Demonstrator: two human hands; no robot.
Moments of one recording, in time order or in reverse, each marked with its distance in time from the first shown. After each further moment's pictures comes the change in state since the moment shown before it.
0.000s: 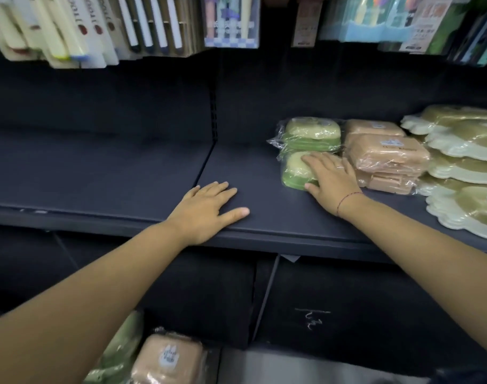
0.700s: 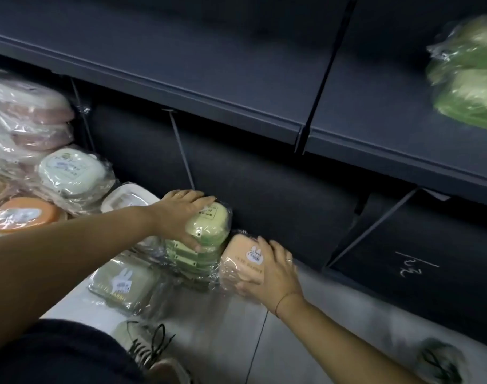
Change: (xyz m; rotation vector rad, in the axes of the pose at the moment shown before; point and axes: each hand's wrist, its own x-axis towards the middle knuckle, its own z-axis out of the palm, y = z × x) left_hand -0.179 -0.205 0.107 0.195 -0.489 -0.219; right_hand -0.218 -0.235 0.221 0.343 -0.596 -0.048
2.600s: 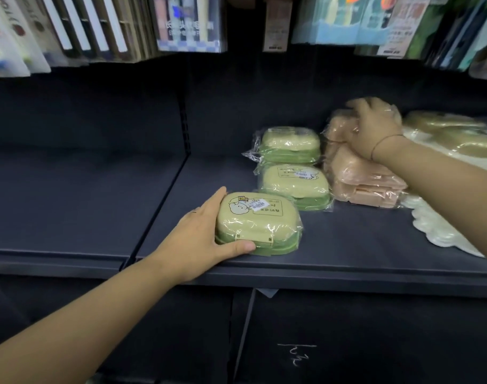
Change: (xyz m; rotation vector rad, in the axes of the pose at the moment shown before) left_hand 0.070 0.242 -0.215 -0.527 0.522 0.304; right_hand 0.034 0.197 -0.504 -0.300 0.918 0.217
